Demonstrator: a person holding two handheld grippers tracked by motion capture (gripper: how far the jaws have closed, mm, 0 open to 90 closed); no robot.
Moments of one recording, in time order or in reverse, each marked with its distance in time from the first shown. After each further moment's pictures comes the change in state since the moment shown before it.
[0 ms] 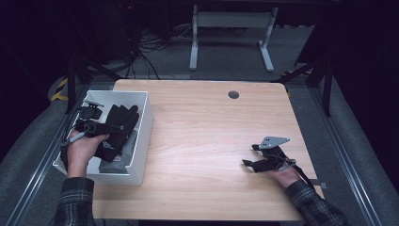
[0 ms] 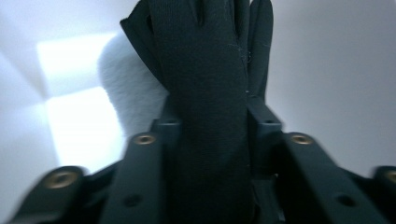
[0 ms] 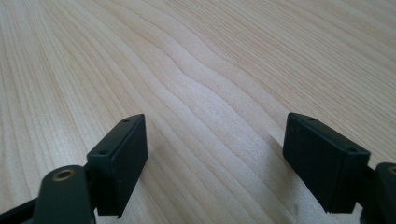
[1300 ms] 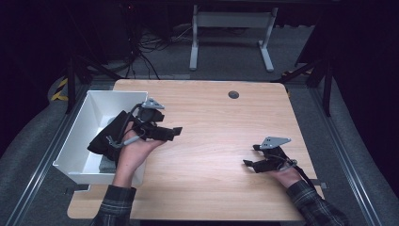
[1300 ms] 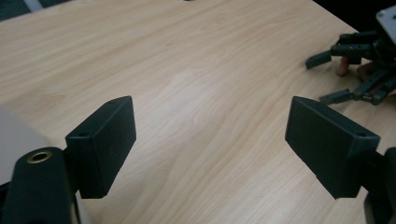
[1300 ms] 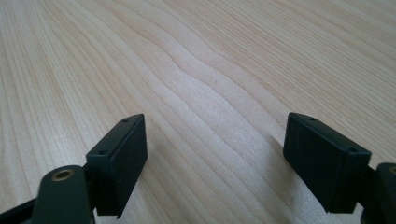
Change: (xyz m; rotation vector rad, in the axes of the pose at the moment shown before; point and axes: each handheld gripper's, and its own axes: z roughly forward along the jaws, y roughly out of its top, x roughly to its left) left arm -0.178 0.020 0.010 -0.188 -0.262 0.352; right arm -0.001 -0.002 -0.002 -0.001 -0.006 0.002
